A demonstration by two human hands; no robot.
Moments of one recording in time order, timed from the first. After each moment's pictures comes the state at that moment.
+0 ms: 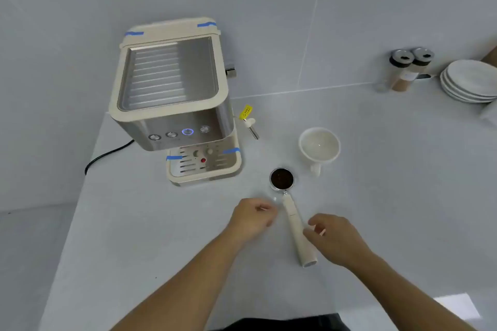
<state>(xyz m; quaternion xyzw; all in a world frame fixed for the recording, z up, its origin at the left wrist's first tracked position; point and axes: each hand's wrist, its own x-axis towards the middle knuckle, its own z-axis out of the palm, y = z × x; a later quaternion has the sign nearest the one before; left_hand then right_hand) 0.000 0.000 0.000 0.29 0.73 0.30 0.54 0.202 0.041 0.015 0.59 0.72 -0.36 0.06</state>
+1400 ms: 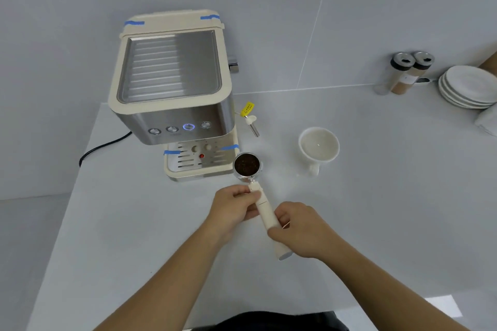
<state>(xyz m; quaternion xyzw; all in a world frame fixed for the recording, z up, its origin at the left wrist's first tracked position) -0.017 0.000 0.032 0.12 0.66 0.47 0.57 0.144 0.035 0.068 0.52 0.70 -0.48 0.06</state>
